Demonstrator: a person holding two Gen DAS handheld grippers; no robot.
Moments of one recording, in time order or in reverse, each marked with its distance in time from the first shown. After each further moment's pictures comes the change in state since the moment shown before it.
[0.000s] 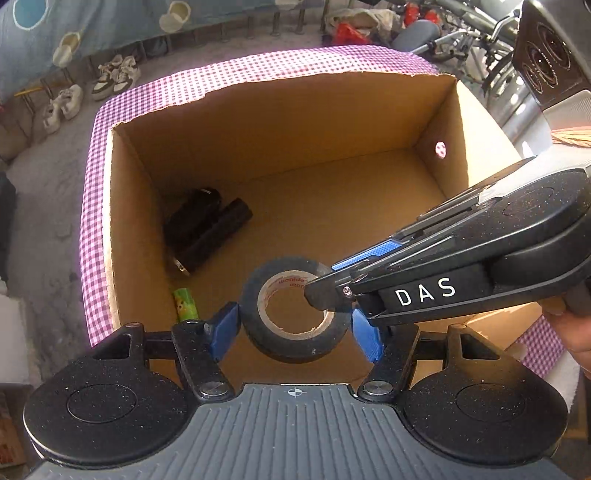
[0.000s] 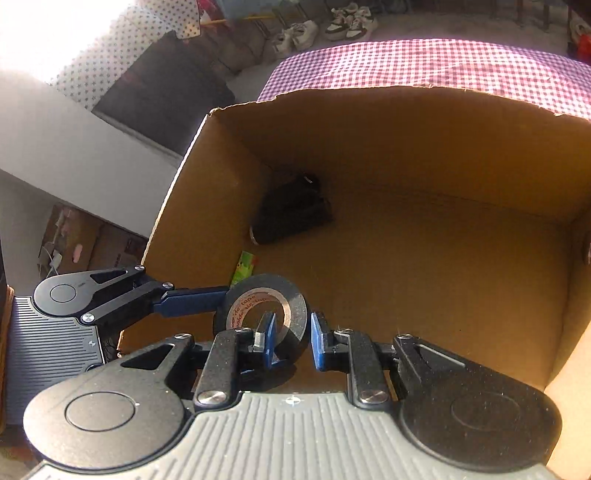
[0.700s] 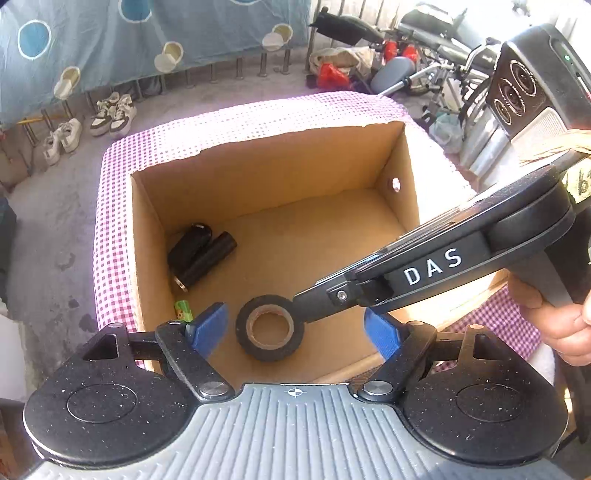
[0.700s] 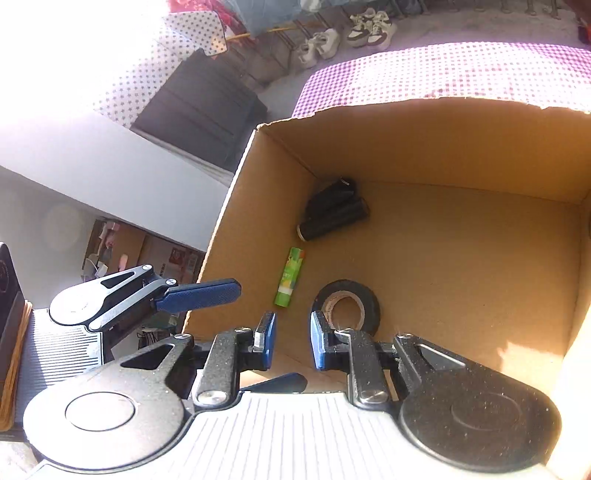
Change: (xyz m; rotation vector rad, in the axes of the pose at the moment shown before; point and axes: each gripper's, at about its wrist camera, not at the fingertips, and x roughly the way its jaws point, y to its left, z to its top) left arm -0.072 -0.018 -0.020 0.012 -0.167 -0.042; right arm -0.055 0.006 -0.033 0.025 -0.072 0.147
